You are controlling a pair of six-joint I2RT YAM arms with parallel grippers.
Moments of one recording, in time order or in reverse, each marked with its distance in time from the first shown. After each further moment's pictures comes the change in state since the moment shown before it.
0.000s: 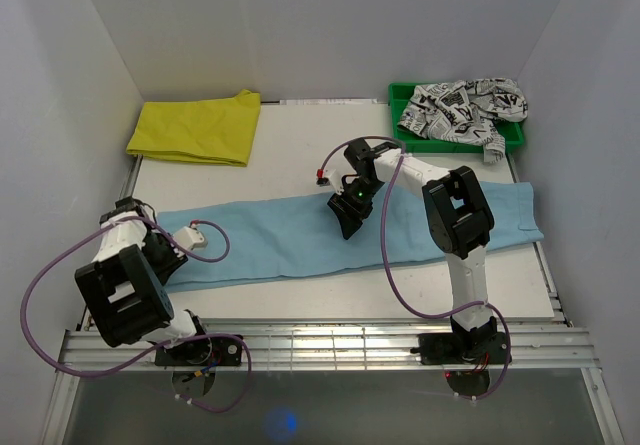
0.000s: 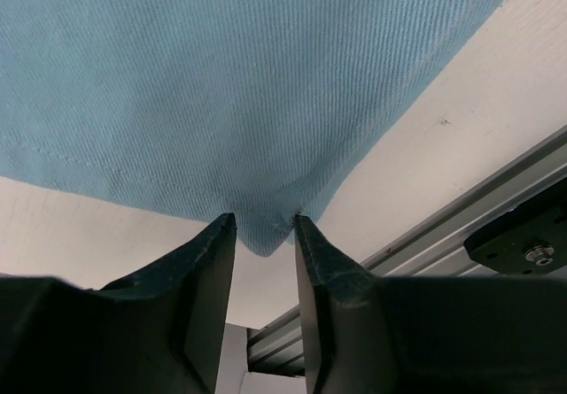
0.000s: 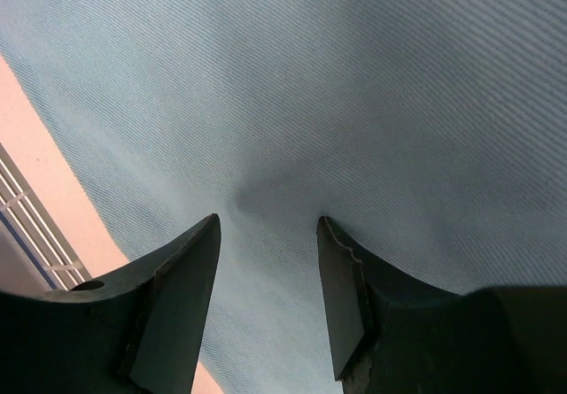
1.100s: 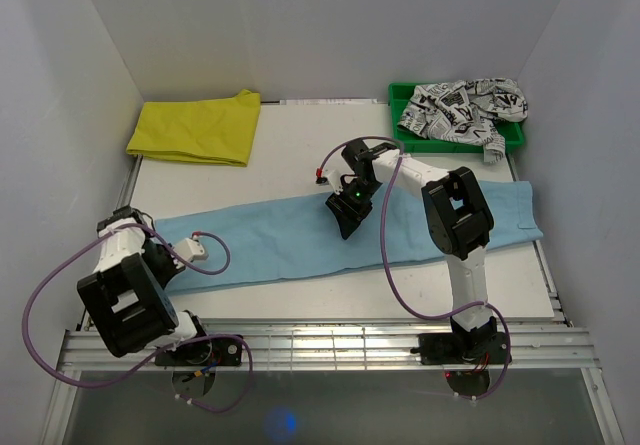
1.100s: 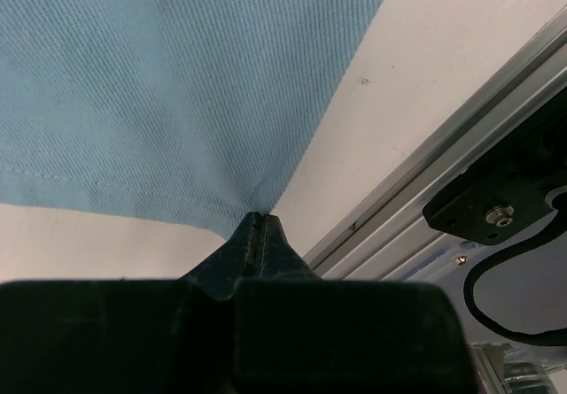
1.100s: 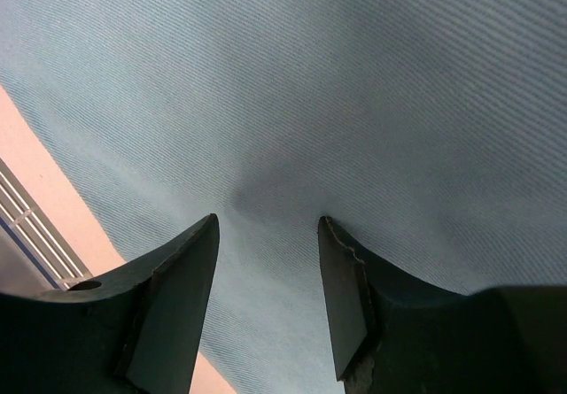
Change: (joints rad) left arm 0.036 -0.060 -0.035 -0.103 -0.019 0.108; right arm 0.009 -0.003 -0.002 0.016 0.043 0.075
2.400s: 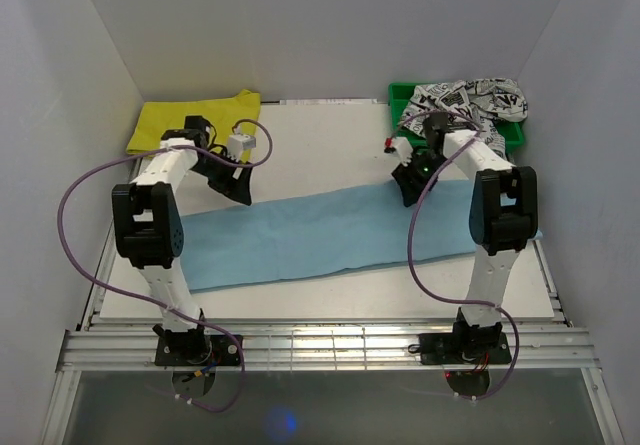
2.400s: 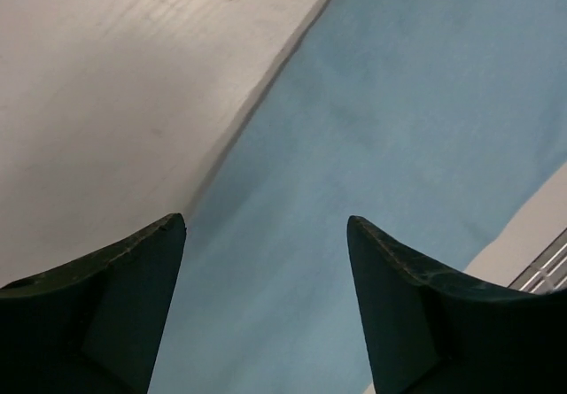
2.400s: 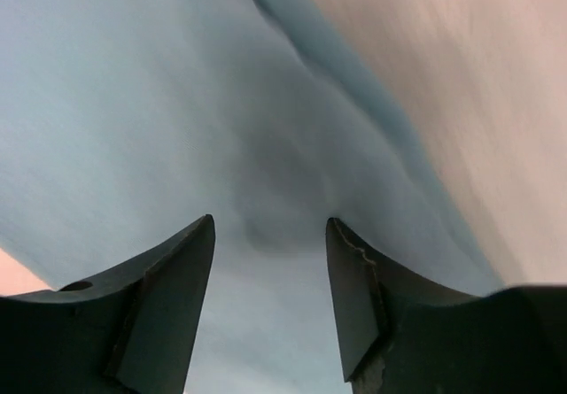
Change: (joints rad) left arm -0.482 0.556 0.737 0.155 0.505 -0.953; right arm -0.357 -0.092 0.041 -0.056 0.052 -0.312
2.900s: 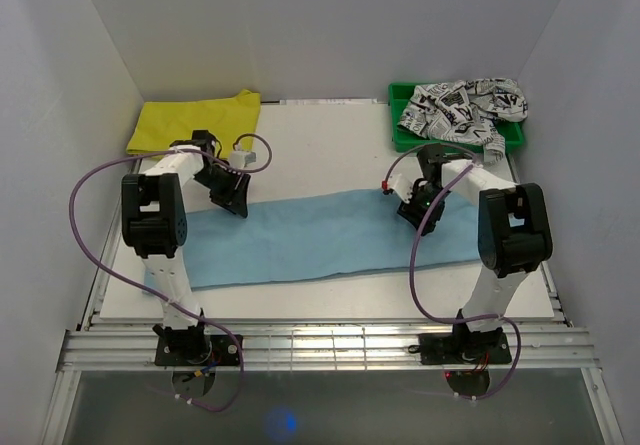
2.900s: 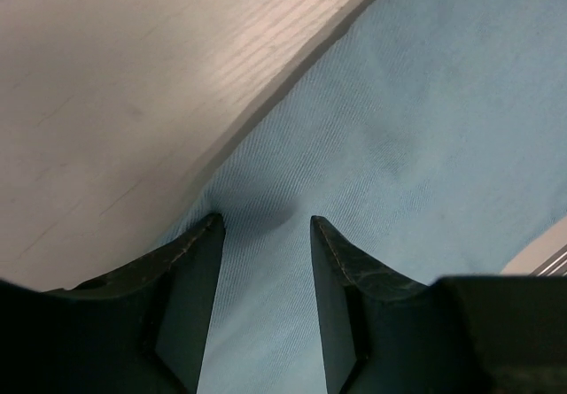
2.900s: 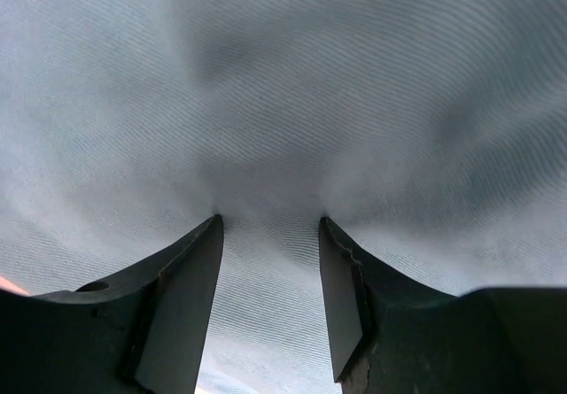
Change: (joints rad) left arm -0.044 0.119 -0.080 0.063 -0.075 -0.122; right arm -0.020 -0.198 -0.428 0.130 0.257 -0.194
